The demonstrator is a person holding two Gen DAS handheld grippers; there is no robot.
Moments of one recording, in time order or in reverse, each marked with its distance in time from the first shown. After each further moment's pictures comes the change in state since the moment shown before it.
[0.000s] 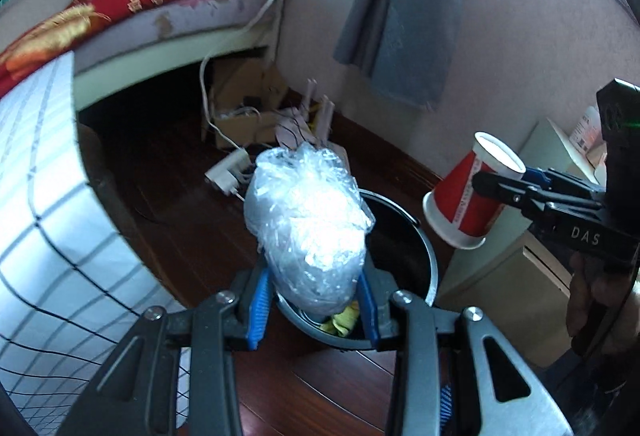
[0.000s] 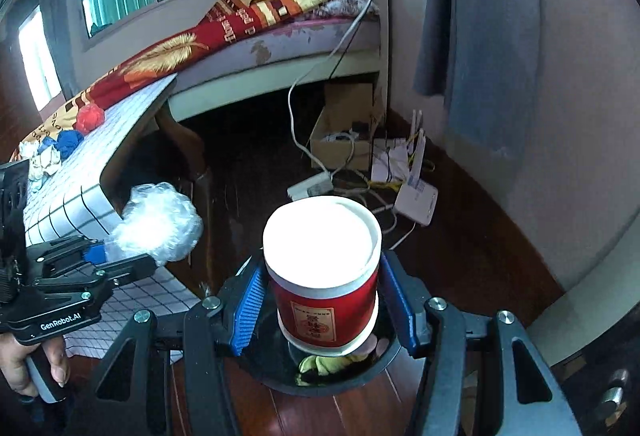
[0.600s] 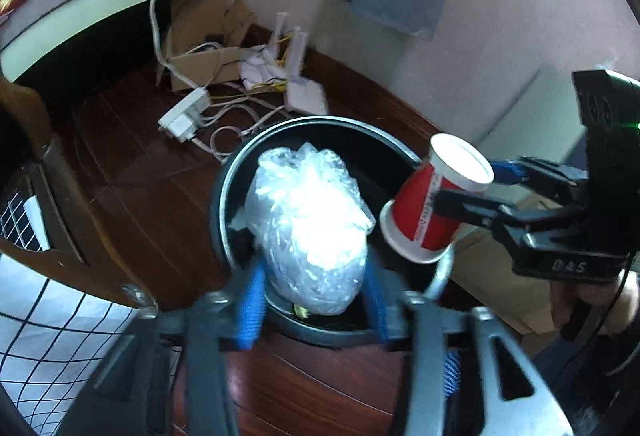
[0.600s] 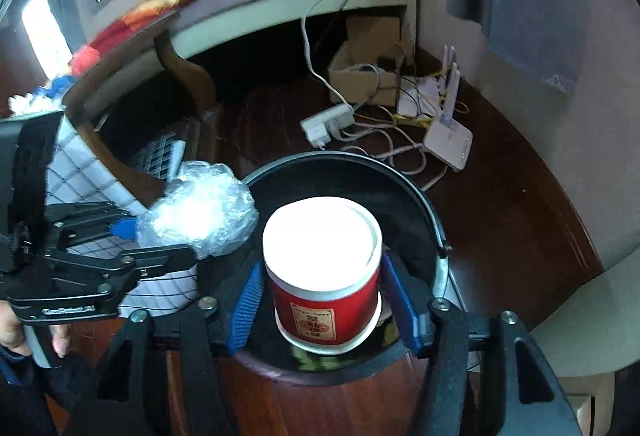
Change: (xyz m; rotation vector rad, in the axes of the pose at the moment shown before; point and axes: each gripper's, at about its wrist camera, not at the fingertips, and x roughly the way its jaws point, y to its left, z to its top) left arm 0.087 -0.006 -0.013 0.020 0.208 -0.066; right arm 0.088 -0.019 -0.043 -0.025 0.201 0.060
